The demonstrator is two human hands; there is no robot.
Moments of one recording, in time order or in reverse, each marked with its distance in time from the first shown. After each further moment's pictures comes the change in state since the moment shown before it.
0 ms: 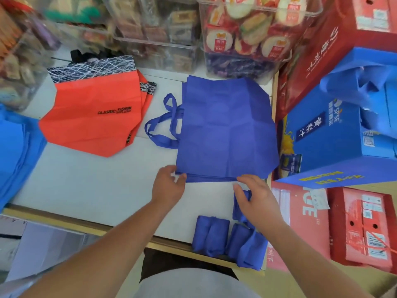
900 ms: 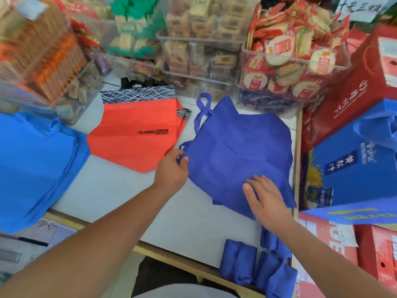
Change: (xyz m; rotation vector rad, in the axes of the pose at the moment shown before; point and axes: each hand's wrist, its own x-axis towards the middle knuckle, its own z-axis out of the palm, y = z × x) left_hand 0.042 0.042 -0.125 -0.057 0.137 0.263; right_hand 0.055 -0.064 0.015 -0.213 -0.217 -0.058
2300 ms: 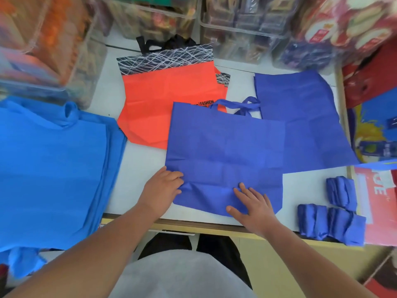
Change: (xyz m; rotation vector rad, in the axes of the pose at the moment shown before) left_hand 0.048 -0.287 -0.157 0.639 -0.419 0.791; right_hand -0.041 -0.214 0.197 -0.134 -0.397 0.336
